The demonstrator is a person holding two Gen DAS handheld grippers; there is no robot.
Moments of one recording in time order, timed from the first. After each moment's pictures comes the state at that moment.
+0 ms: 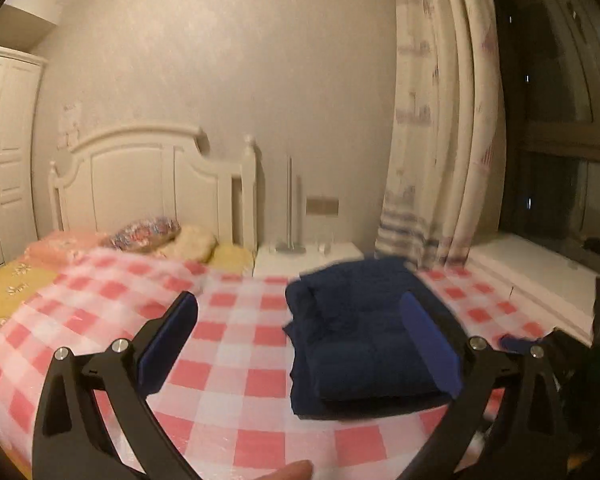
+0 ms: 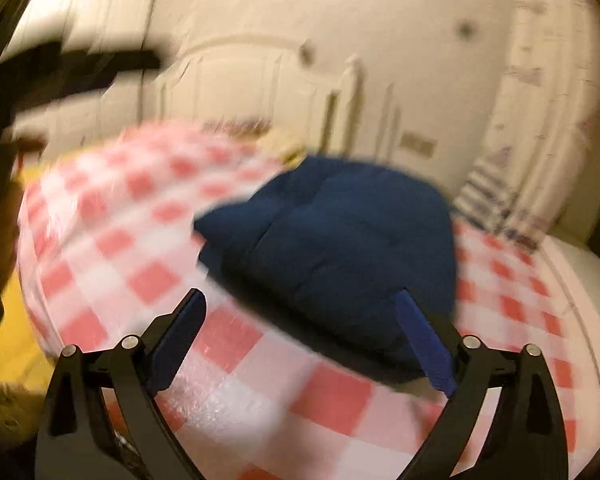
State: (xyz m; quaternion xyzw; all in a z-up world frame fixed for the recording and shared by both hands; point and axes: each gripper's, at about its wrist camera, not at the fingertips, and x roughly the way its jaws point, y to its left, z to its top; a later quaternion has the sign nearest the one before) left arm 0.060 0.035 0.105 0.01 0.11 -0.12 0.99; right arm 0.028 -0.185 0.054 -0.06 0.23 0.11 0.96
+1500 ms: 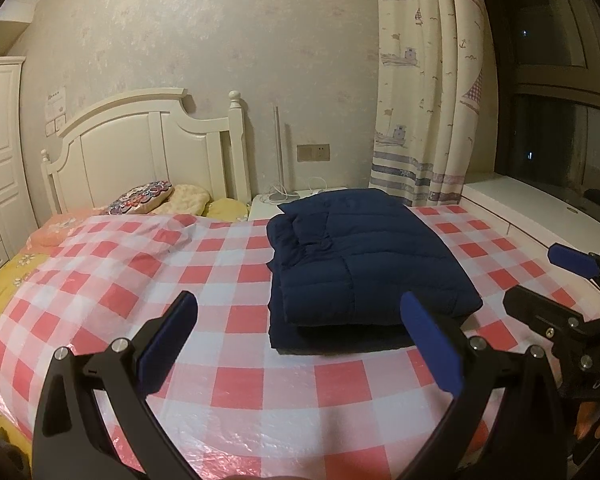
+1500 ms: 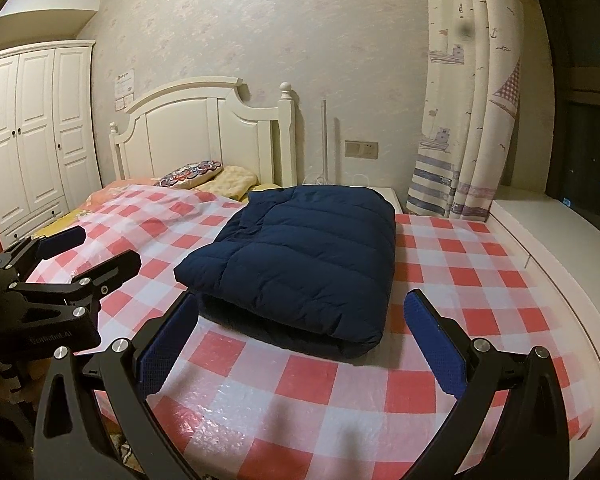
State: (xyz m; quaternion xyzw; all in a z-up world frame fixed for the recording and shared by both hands) left arm 0.051 -0.006 0.054 0.06 0.20 -0.12 0.97; right arm -0.002 -0.207 0.082 0.01 0.23 0.05 0.97
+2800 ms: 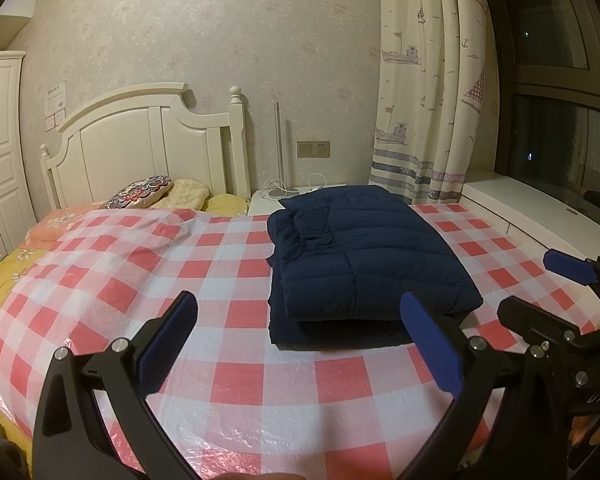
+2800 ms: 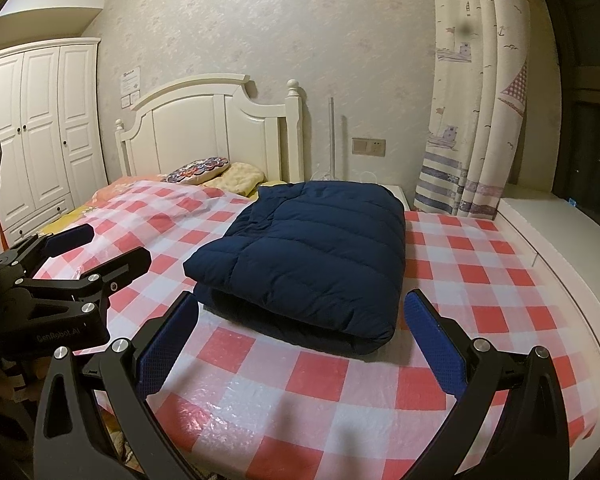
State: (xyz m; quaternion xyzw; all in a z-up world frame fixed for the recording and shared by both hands) left arm 0.049 -0.002 0.050 0.05 0.21 -0.12 0.97; right arm -0.002 -0.201 0.078 0.01 0.24 0.07 0.97
